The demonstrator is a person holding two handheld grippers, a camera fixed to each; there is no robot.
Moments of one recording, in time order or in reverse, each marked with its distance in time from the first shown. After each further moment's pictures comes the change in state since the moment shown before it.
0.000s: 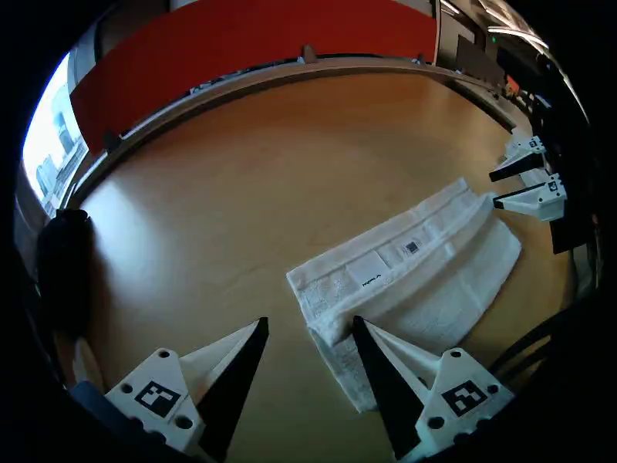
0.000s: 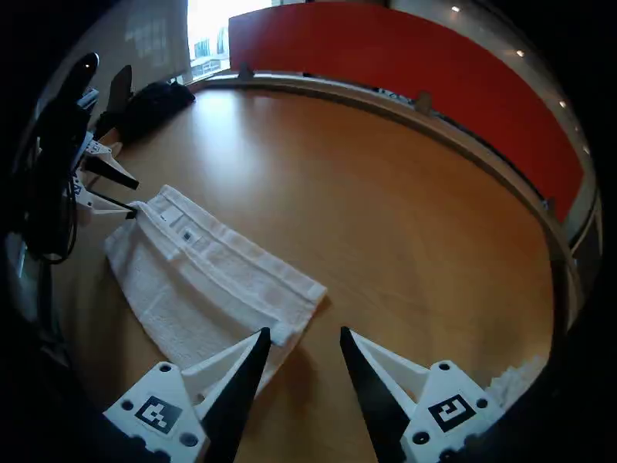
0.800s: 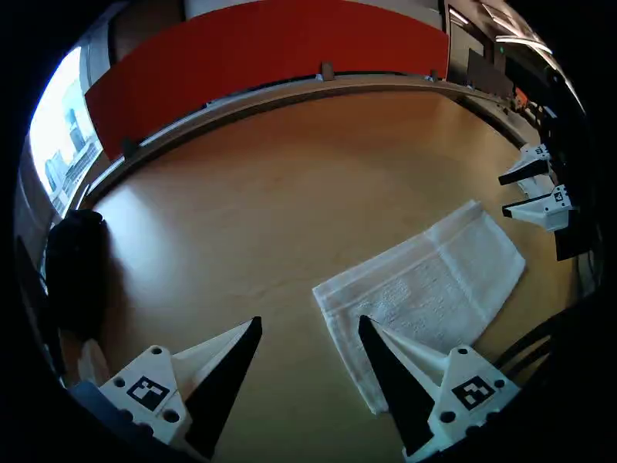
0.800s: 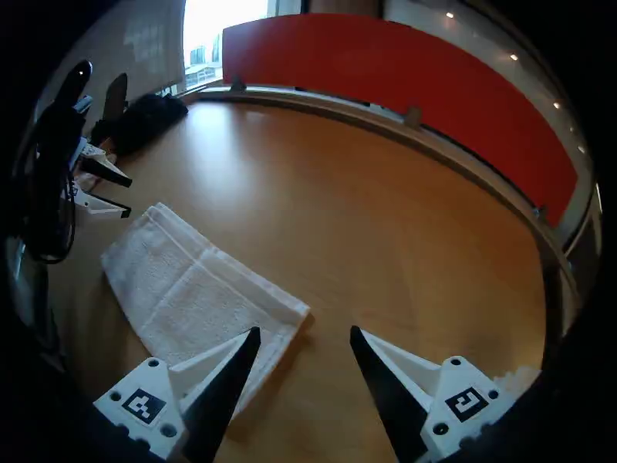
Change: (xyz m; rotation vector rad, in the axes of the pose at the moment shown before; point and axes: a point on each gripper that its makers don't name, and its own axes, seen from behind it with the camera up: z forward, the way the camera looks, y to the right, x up) left arm 0.014 -0.021 -0.014 0.046 0.061 -0.036; right arm 0.017 0.011 -0.010 -0.034 0.047 0.005
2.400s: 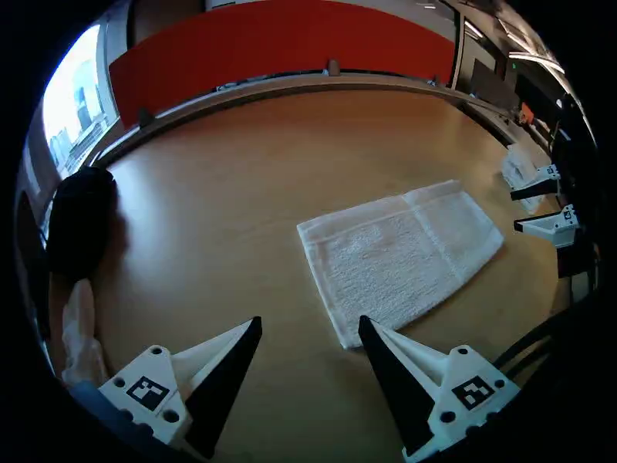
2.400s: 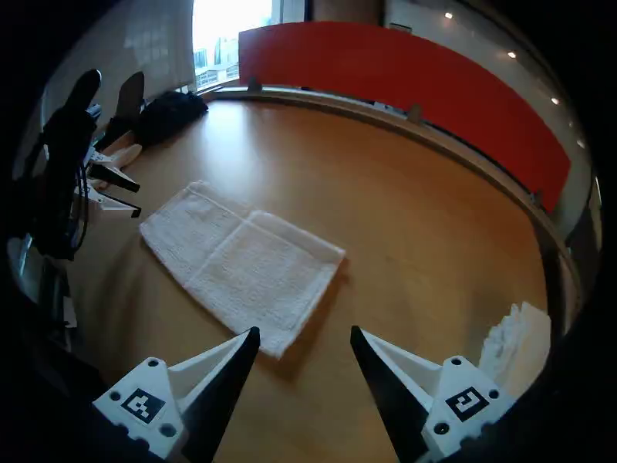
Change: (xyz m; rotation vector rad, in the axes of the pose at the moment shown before) left arm -0.064 0.023 -0.045 -0.007 -0.007 -0.088; right arm -0.053 -0.045 -0.057 0.031 0.009 0.005
